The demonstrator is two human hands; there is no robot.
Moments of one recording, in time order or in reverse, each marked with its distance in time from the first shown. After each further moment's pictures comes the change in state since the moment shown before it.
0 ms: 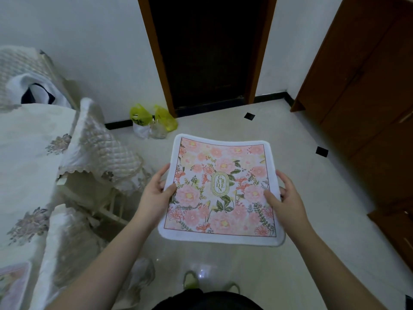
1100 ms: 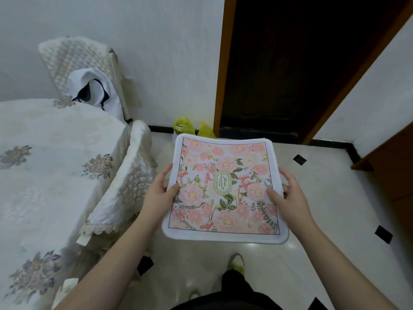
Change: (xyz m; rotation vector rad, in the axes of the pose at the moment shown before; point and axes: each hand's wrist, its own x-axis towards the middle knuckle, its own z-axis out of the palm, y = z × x) left_hand 0.247 0.056 -0.149 -0.086 0.290 0.001; right_hand 0.286 -0.153 0.216 -0.140 -0.262 -0.110
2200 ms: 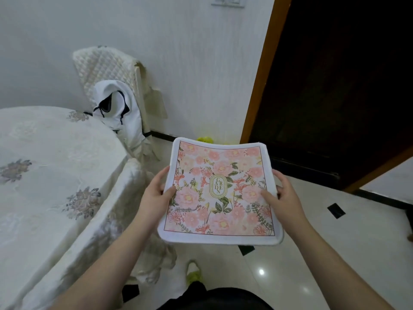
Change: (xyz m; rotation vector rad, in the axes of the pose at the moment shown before) left_hand 0.213 0.059 0.044 -0.050 0.245 -0.025; right_hand 0.296 -0.074 0.028 0.013 -0.282 -0.053
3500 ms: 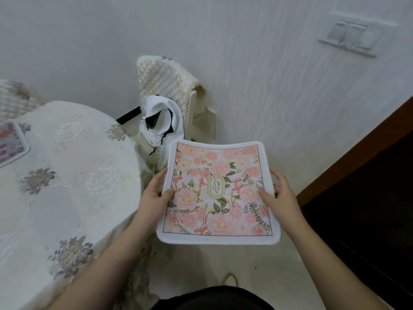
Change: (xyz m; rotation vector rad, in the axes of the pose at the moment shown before) left_hand 0.279 0.070 -0.043 -0.050 0.439 -0.108; right_hand 0.387 -0.142 0.142 -0.088 -0.451 -0.098
